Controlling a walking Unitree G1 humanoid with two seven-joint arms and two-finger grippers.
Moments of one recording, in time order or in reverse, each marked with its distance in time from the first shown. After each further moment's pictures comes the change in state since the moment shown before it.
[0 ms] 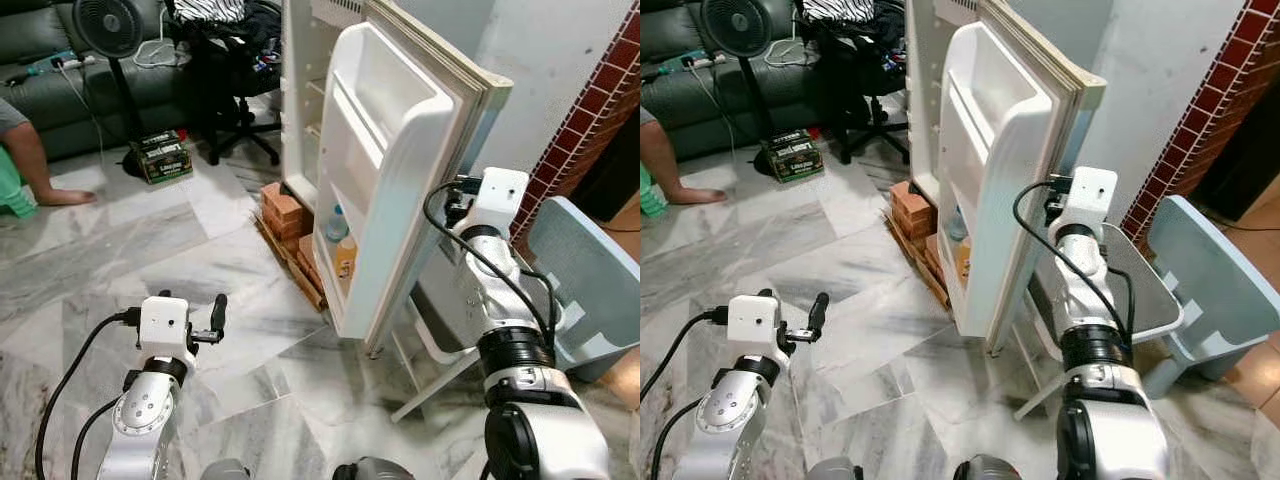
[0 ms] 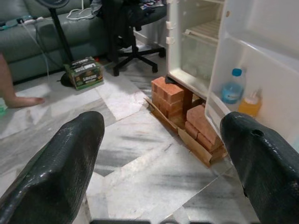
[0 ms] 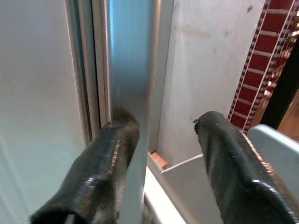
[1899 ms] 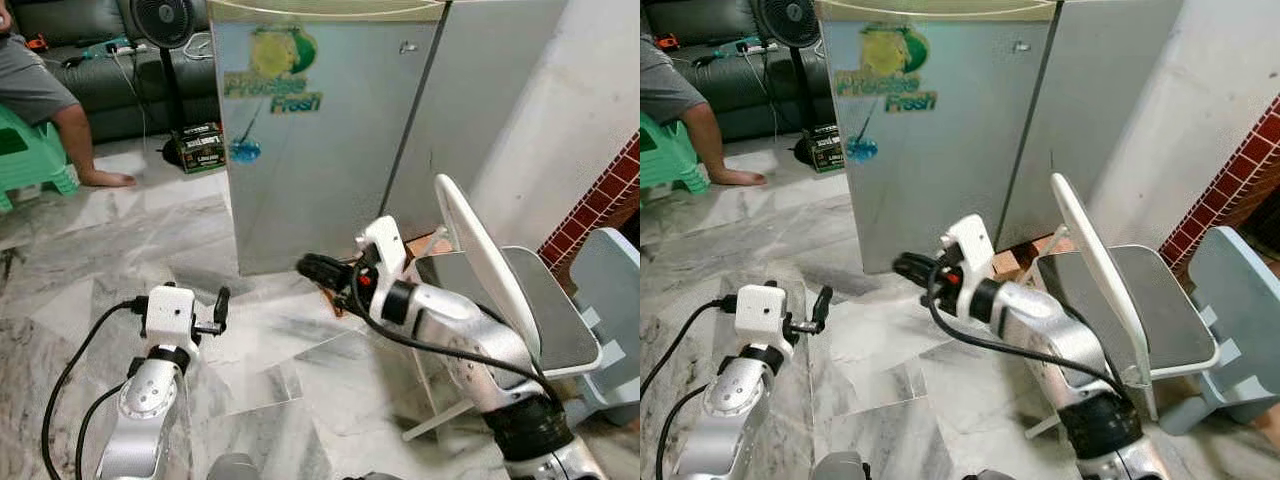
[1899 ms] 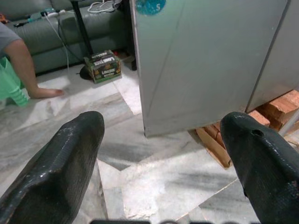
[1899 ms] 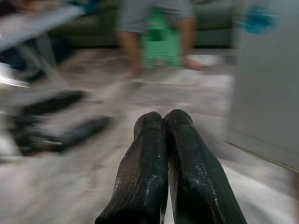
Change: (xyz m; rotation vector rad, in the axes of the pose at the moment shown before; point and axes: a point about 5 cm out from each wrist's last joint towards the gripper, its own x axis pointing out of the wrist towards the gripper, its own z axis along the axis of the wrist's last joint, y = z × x) left arm 0.013 -0.001 0.000 0.029 0.006 -0.019; right arm -0.110 0.085 -0.025 0.109 0.256 1.053
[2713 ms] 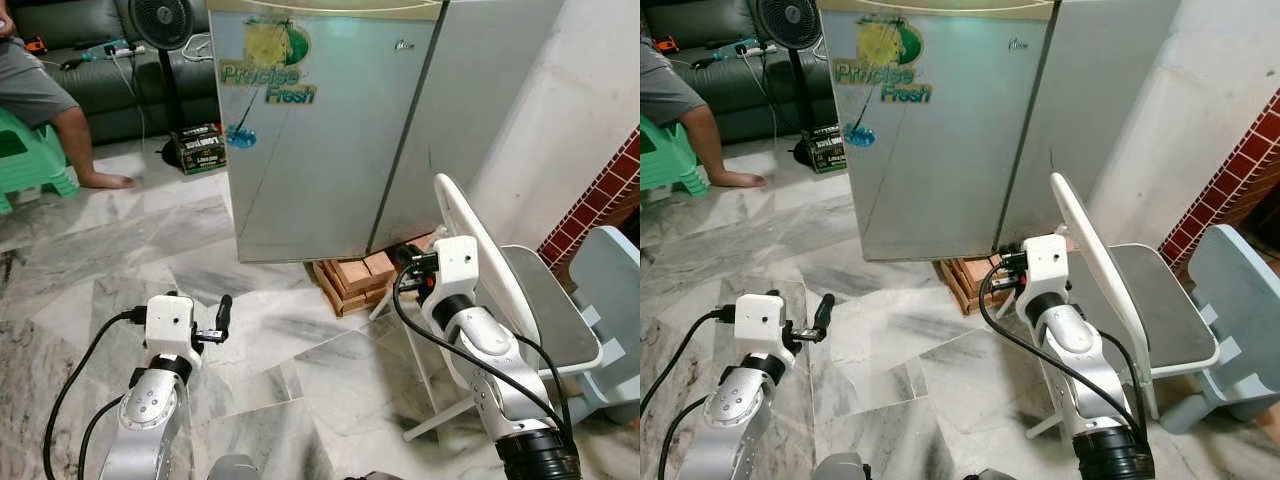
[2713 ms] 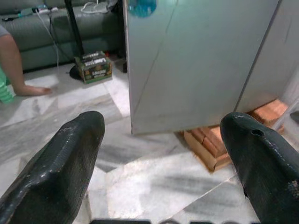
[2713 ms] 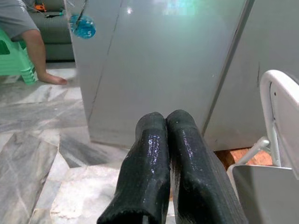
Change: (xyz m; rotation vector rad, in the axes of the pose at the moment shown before) left arm -0.006 -0.005 0.002 -0.070 -0.026 -0.039; right arm -0.035 -0.051 -0.013 -0.114 -0.094 -0.578
